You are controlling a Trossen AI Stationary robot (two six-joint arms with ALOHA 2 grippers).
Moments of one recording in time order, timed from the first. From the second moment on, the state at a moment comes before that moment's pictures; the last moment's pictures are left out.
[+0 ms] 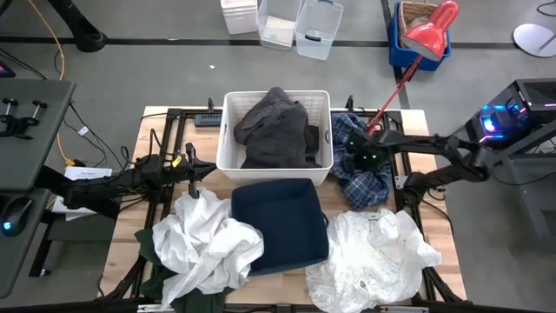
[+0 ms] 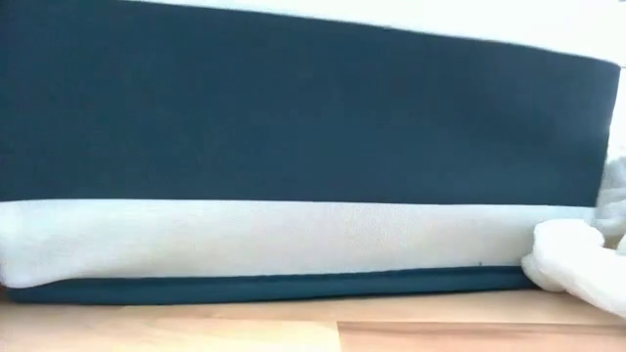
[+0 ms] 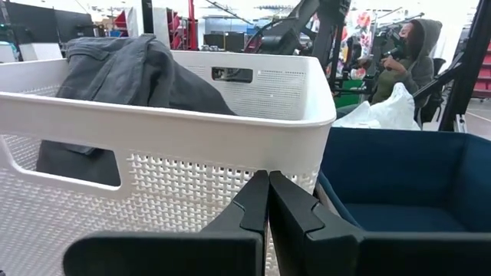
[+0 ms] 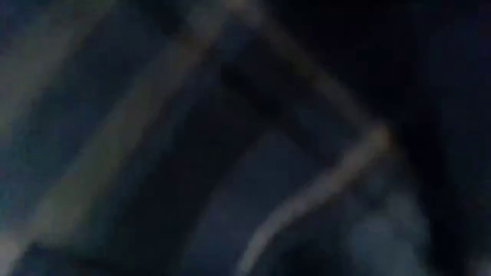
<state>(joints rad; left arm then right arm) 0.16 0.01 0.01 0.01 -0.06 -0.02 -0.60 1.29 0.61 -0.77 0.04 0.79</state>
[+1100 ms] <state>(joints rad) 0.16 0.01 0.01 0.01 -0.06 -0.02 -0.49 0.89 1.43 -0.42 0.02 0.64</state>
